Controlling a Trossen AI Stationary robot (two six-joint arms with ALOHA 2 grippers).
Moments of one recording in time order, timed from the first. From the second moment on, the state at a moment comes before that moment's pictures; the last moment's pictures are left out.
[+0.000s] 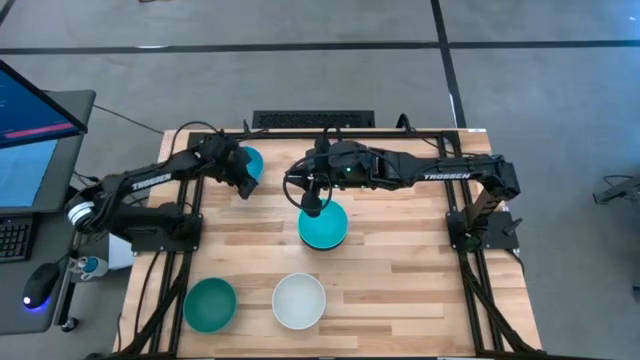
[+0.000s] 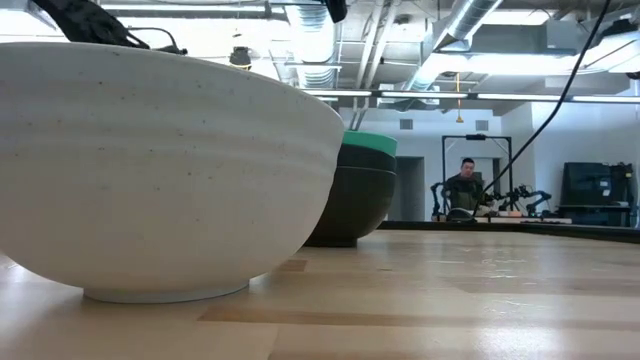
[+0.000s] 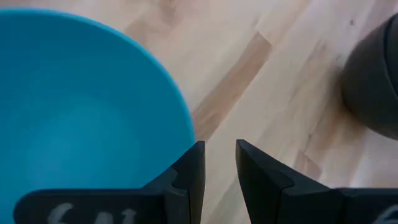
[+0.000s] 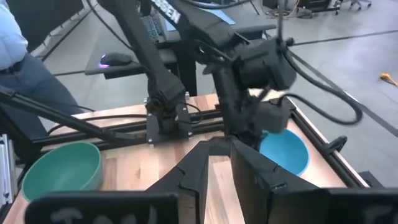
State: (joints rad) left arm 0.77 1.11 0.58 -0.43 0.35 -0.08; right arm -0.01 1.74 1.66 -0.25 0.11 0.05
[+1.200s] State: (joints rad) left arm 0.84 1.17 0.73 -0.60 0.30 0.09; right arm -0.03 1.74 1.66 -0.26 0.08 0.04
